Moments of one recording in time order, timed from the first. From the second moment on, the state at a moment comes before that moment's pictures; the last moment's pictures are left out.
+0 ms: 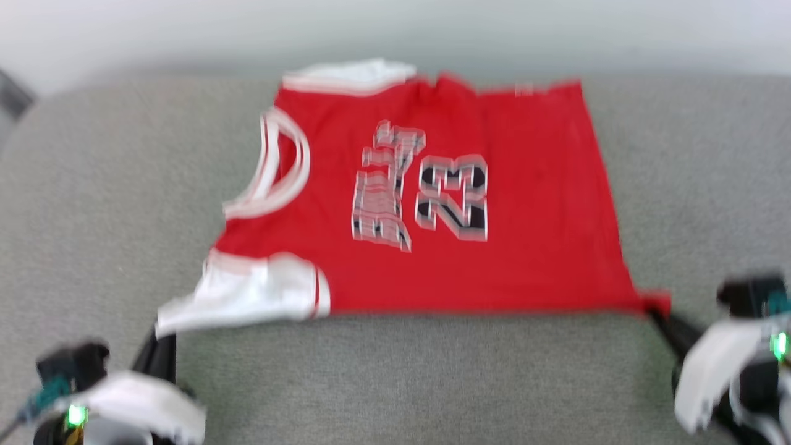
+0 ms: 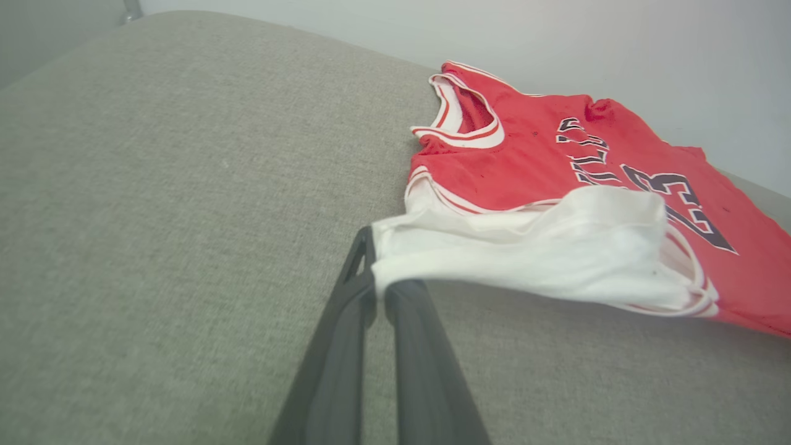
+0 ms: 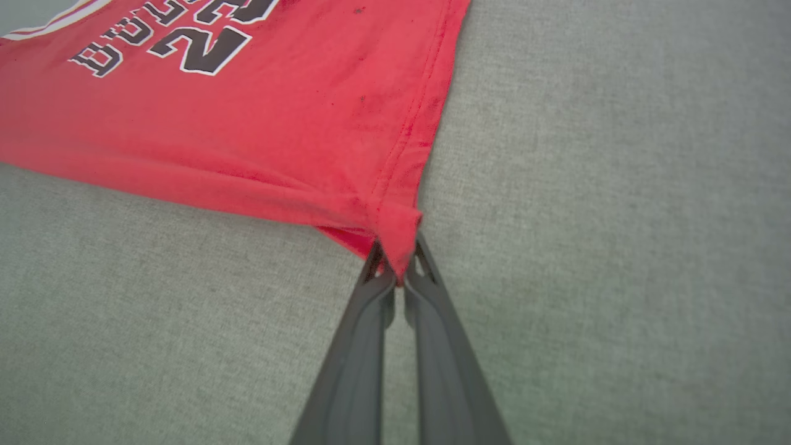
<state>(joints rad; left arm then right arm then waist) -0.08 0.46 -0.23 0.15 -0.80 0.14 -0.15 -0.21 -0.47 0.22 0.21 0.55 0.13 0.28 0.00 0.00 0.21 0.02</state>
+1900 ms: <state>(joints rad) -0.34 0.44 -0.36 0.38 -0.87 0.03 0.10 -0.30 -0.36 0.28 0.29 0.47 0.13 0.23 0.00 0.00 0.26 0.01</state>
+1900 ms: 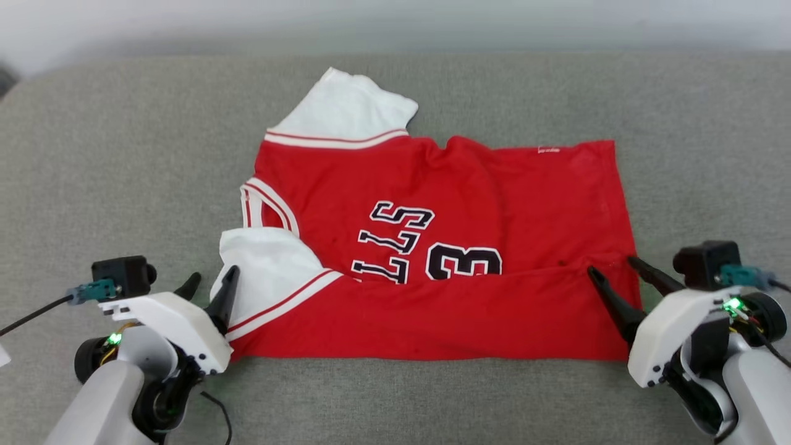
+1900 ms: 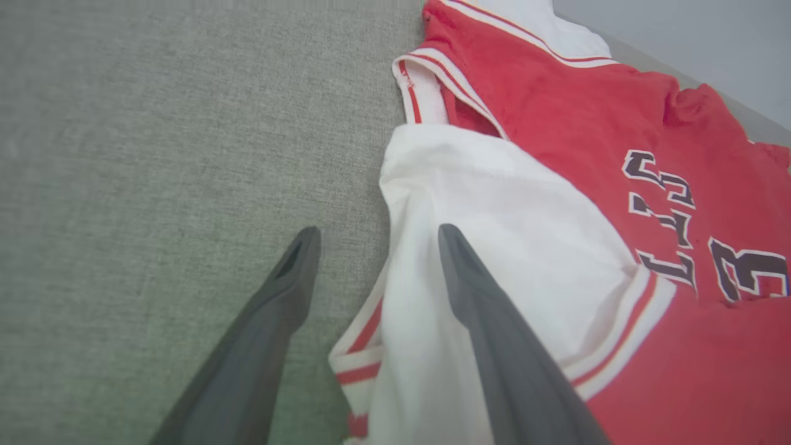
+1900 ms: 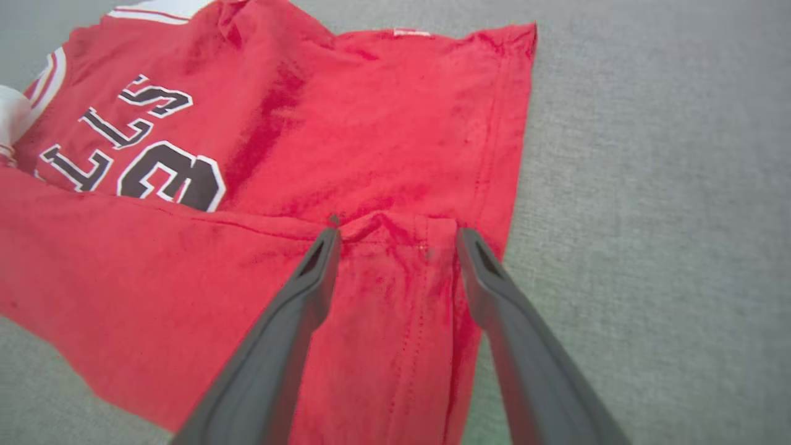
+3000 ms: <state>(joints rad) -0.23 0.67 -0.43 0.24 -0.99 0.07 0.59 0.00 -0.17 0.06 -0.16 0.24 0.13 -0.04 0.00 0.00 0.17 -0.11</state>
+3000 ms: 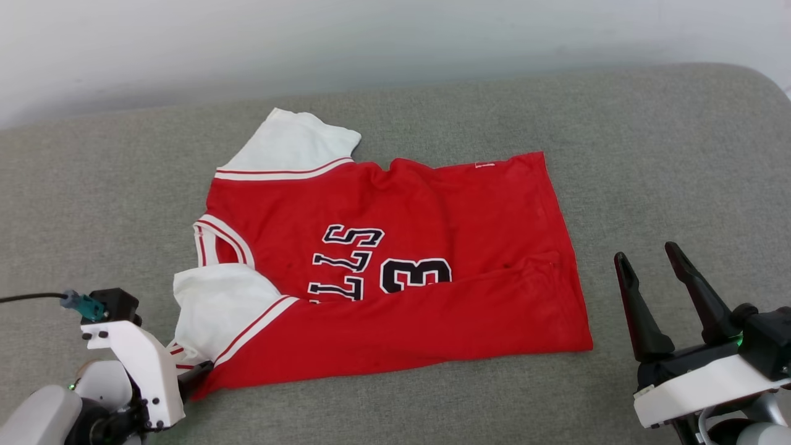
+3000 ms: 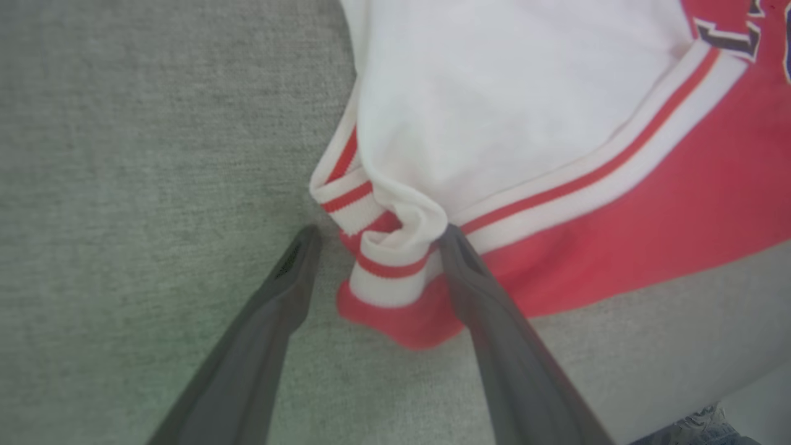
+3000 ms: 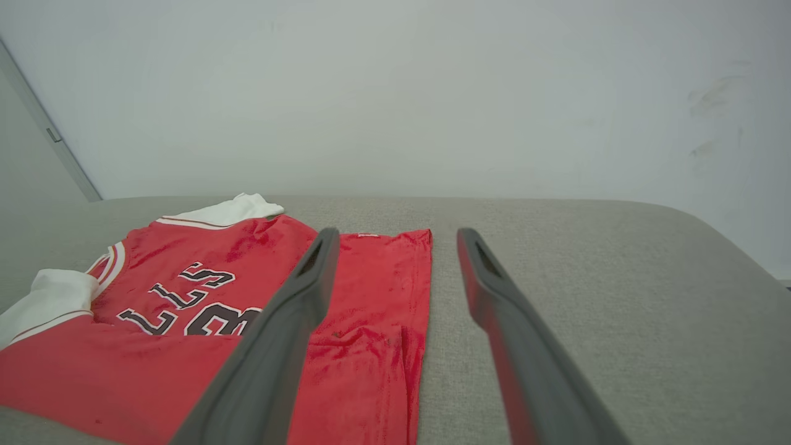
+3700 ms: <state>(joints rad) -0.25 0.60 -0.41 0.20 -0.96 0.07 0.45 -0.09 -0.33 0.01 0.00 0.50 0.13 0.62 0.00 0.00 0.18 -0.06</state>
